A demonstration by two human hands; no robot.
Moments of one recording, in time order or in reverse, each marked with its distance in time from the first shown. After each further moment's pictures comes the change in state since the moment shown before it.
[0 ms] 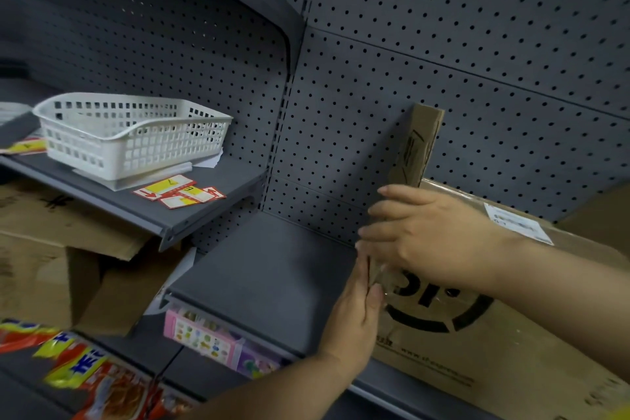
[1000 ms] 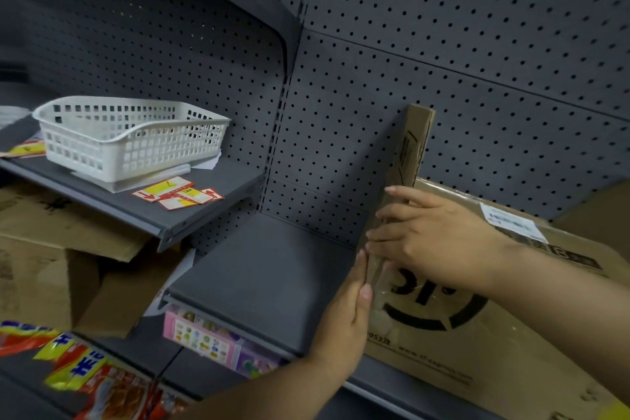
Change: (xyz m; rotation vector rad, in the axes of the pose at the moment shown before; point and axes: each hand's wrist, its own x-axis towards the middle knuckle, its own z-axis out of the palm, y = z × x) left_hand -0.005 -0.007 -0.003 -0.042 0.013 0.028; right_hand -0.008 0.001 0.015 0.000 0.041 0.094
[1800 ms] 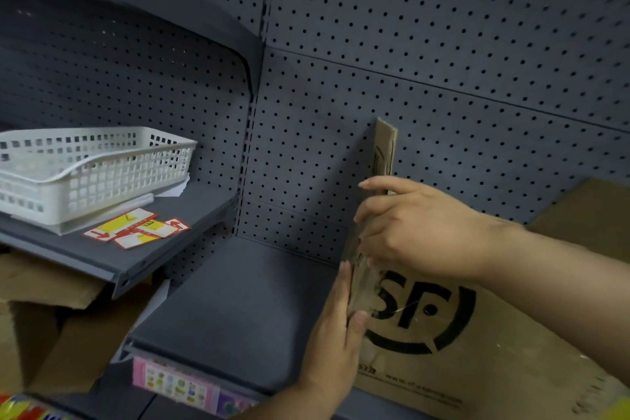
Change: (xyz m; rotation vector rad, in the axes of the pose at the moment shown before) left_hand 0.016 -0.003 0.007 0.101 -0.007 0.062; right_hand 0.006 0.031 -0.010 -0.012 0.070 -0.049
